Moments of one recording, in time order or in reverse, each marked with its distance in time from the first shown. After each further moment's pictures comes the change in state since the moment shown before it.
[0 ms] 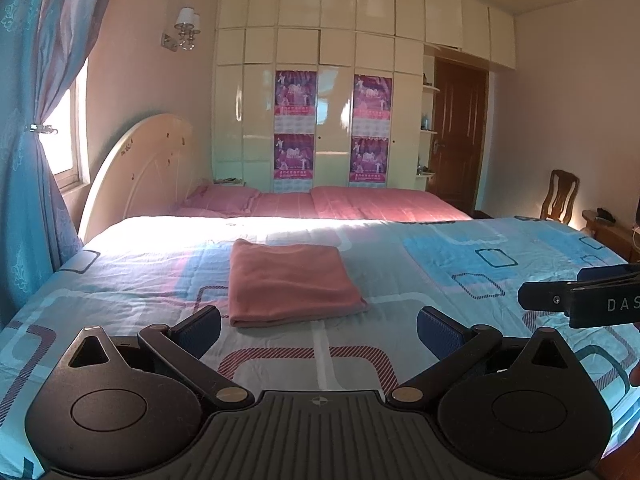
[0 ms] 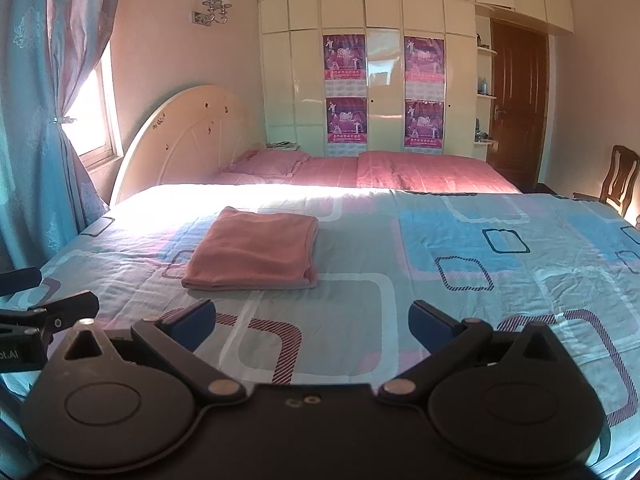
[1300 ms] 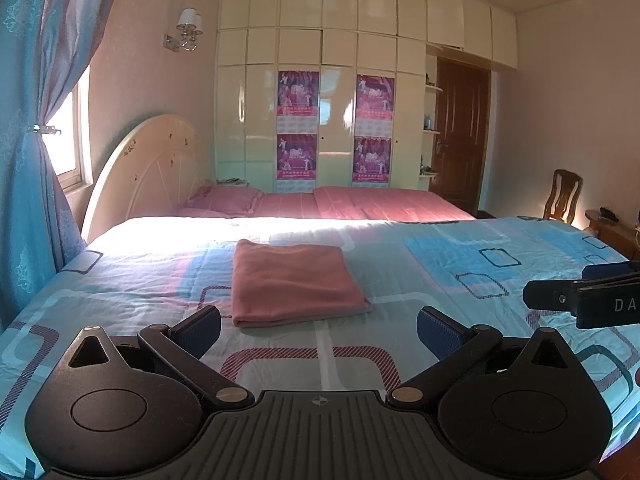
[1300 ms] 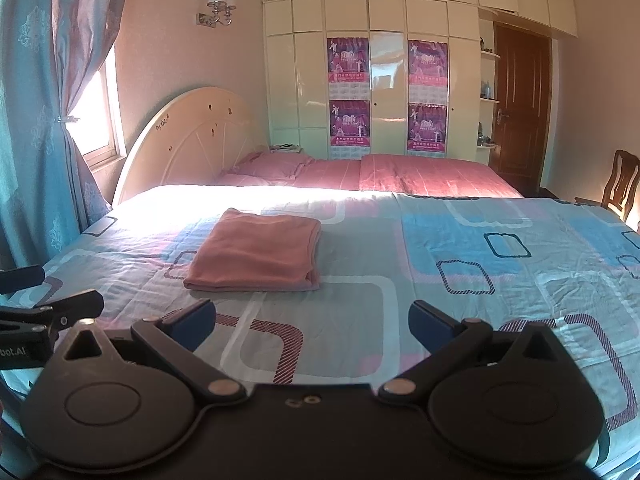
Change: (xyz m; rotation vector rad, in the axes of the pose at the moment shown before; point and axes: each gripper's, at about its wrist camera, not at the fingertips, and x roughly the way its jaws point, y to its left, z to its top) left arm 0.001 0.001 0.000 0.003 0.000 0.012; right arm -0.007 -0.007 0.002 -0.009 -0.007 0.012
